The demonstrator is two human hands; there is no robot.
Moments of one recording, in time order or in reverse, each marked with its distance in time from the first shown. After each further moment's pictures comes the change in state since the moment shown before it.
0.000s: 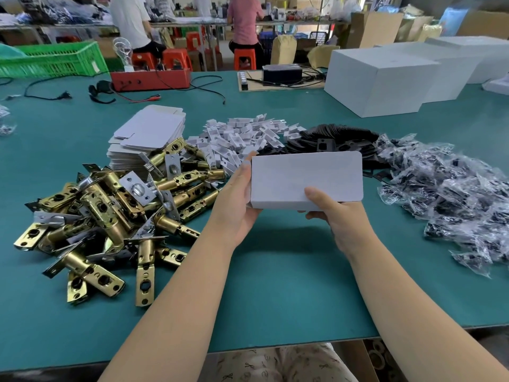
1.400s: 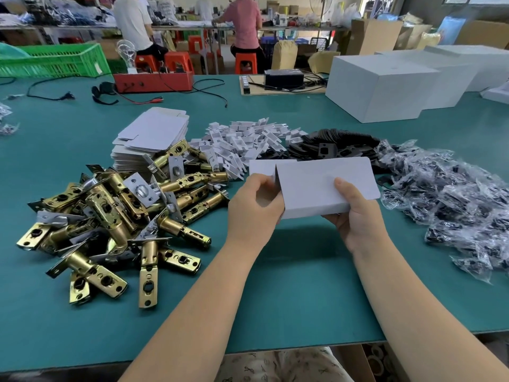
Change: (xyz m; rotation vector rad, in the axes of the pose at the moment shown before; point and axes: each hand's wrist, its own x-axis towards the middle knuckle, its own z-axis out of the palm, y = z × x) left_hand -0.023 -0.015 0.015 0.759 0.209 0.387; right_hand 0.014 -0.001 -0.015 0.296 0.169 0.079
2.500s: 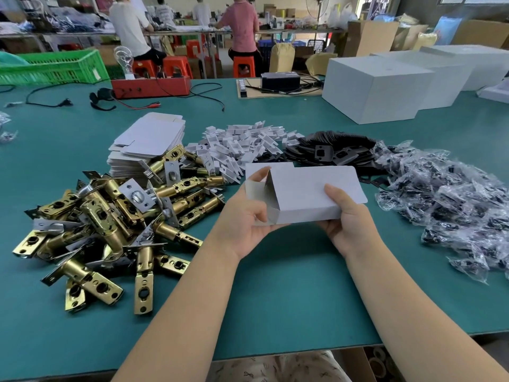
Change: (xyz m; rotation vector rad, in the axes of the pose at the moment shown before) left_hand 0.013 0.002 -0.010 -0.875 -0.389 -0.489; right_hand 0.001 0.003 0.004 0.132 0.064 0.150
